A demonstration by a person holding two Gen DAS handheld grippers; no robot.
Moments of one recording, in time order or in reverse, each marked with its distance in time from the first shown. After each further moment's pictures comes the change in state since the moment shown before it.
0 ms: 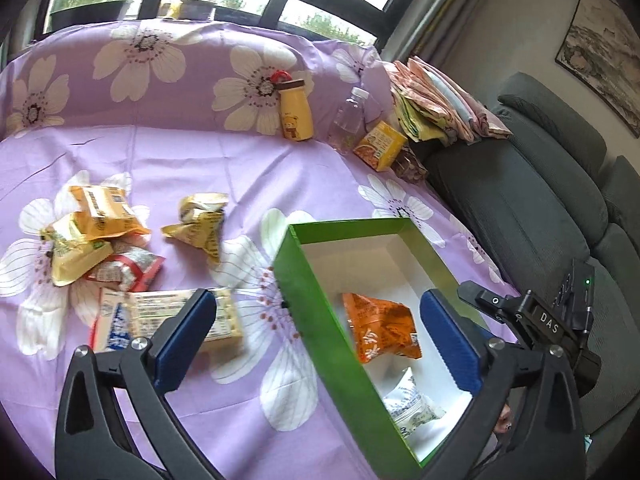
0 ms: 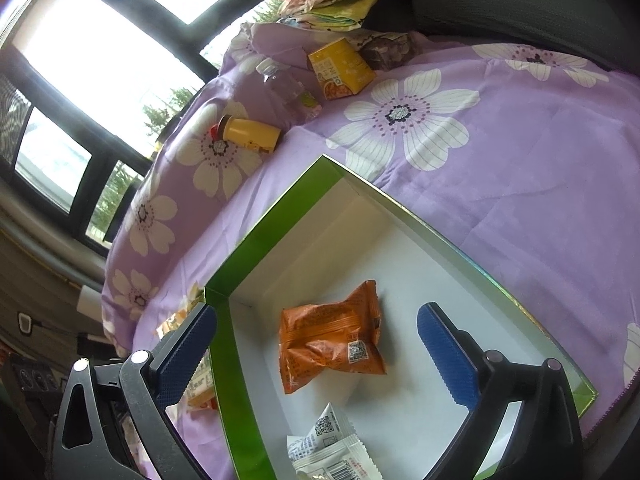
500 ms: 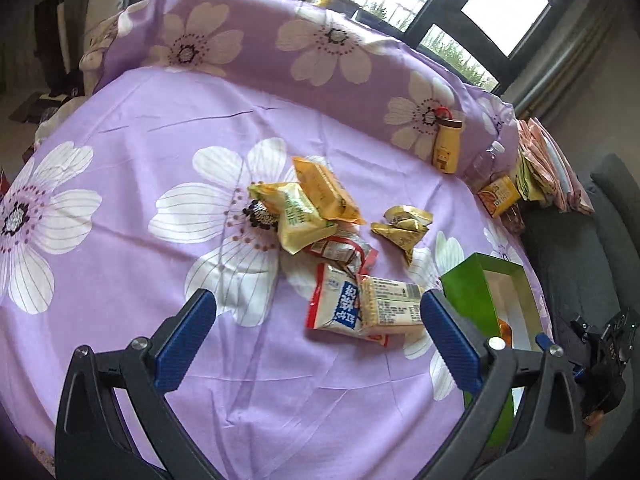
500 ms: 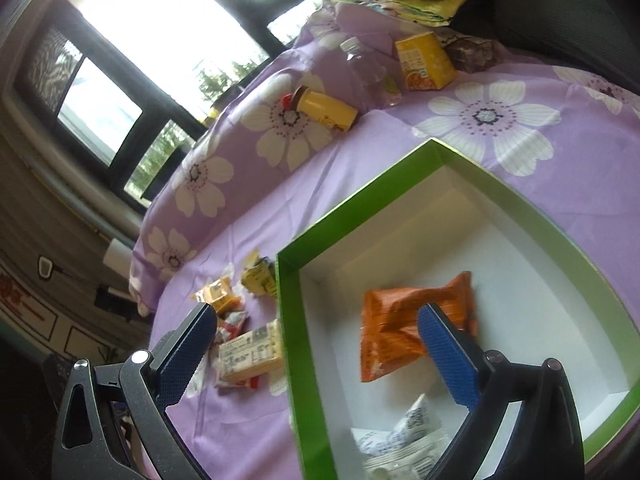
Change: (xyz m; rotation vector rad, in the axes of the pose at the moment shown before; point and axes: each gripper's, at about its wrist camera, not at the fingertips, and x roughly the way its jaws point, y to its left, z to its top) left arm -0.083 0.160 -0.018 -0.303 0.001 0.251; right arm 0.011 0.069 -0.020 -0.180 0.059 0.150
